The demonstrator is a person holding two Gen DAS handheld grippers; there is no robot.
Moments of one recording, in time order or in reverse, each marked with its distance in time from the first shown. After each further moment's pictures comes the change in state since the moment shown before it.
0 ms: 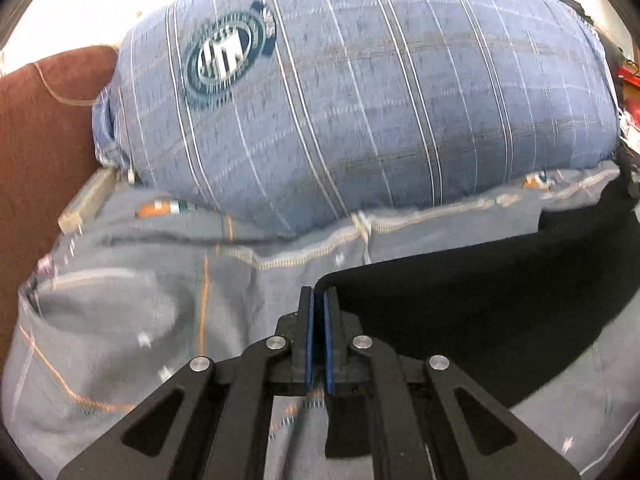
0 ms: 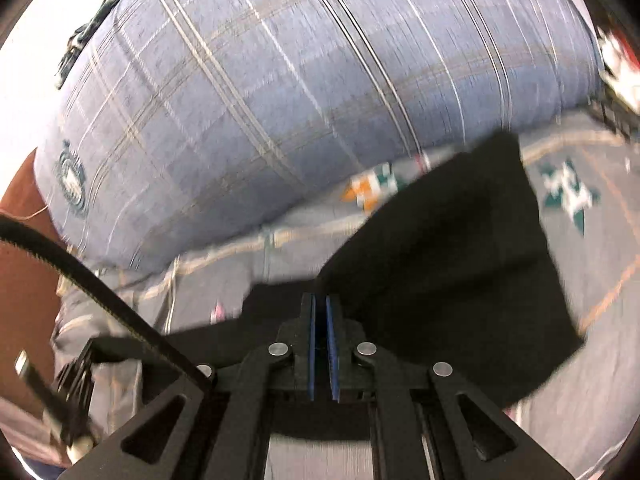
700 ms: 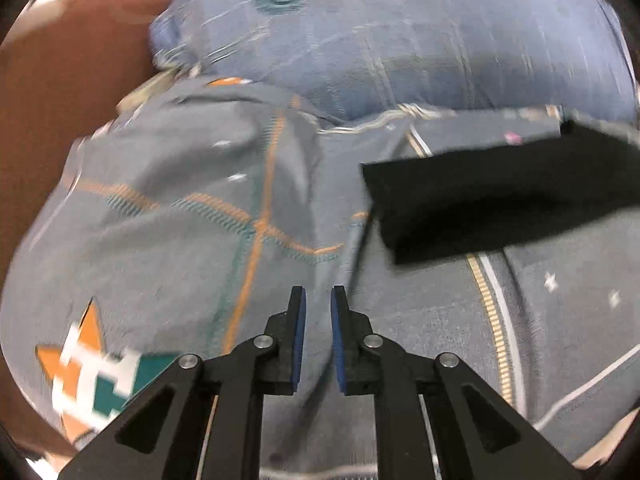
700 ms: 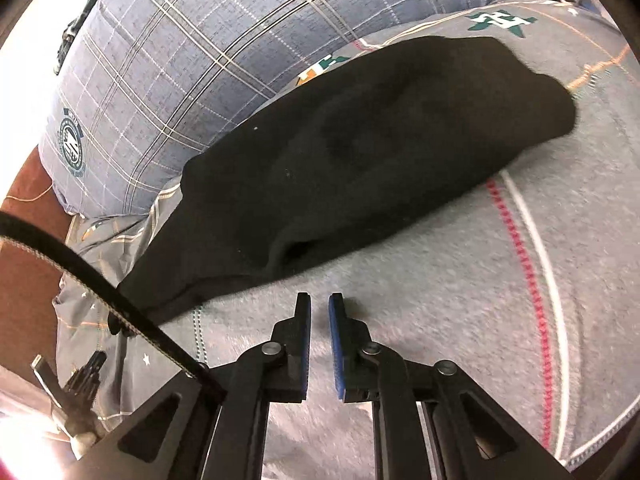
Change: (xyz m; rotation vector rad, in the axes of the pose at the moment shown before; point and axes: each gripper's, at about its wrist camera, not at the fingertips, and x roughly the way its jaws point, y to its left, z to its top) left arm -0.054 0.047 -0.117 -0.119 0.148 0.083; right arm 0.004 -0.063 -0.135 0.104 0.042 0.057
